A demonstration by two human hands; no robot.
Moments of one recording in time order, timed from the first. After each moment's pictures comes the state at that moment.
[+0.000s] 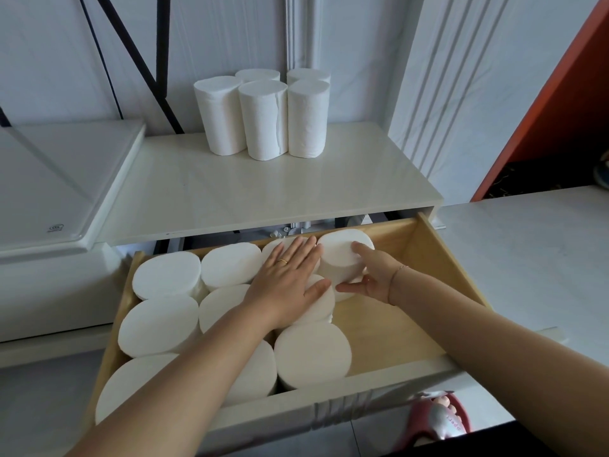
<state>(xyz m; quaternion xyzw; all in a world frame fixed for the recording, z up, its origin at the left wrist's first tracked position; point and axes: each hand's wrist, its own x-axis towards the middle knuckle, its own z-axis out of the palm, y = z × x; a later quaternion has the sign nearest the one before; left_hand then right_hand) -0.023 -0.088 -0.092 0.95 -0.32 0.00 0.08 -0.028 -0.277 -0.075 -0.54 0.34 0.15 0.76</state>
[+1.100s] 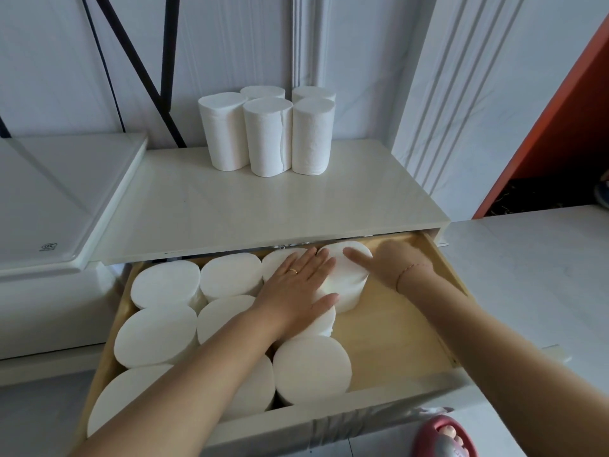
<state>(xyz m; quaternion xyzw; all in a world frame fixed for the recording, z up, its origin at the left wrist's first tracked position) 0.002 -0.099 -0.090 0.93 -0.35 -0.01 0.07 -0.003 -0.293 -0.034 -0.97 0.17 0.09 0.14</state>
